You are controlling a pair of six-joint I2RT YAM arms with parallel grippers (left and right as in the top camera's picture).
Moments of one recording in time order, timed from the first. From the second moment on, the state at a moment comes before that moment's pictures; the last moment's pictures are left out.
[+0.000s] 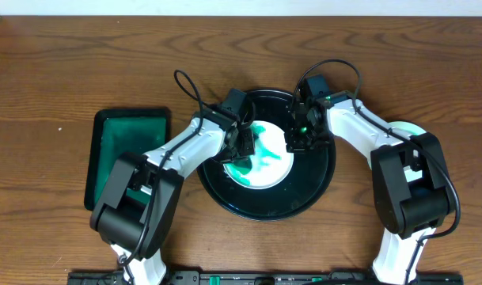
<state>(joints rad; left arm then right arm) -0.48 1.89 1.16 -0.64 0.16 -0.63 0.35 2.01 1.29 -0.75 -0.35 0.25</state>
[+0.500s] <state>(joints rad) -0.50 1.97 1.17 -0.38 0.40 -0.66 0.36 2.01 1.29 -0.77 -0.35 0.26</state>
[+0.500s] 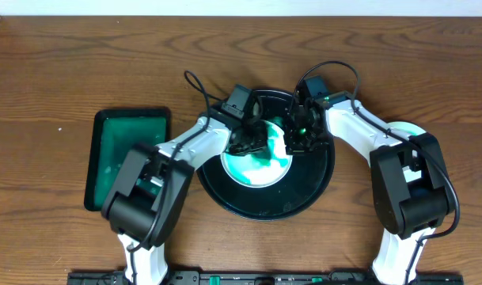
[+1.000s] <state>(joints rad) -0.53 2.00 1.22 -0.55 0.48 -0.67 0.36 2.01 1.29 -0.77 -0.35 0.26</state>
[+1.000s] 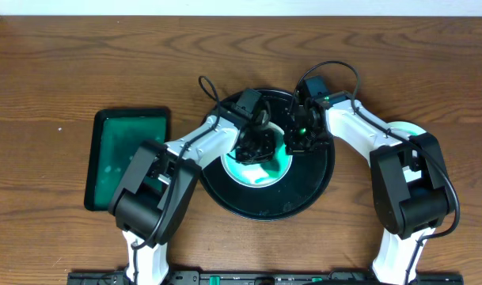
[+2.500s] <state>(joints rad) -0.52 2.01 1.25 -0.50 0.45 -0.64 0.36 2.02 1.29 -0.78 -0.37 0.28</state>
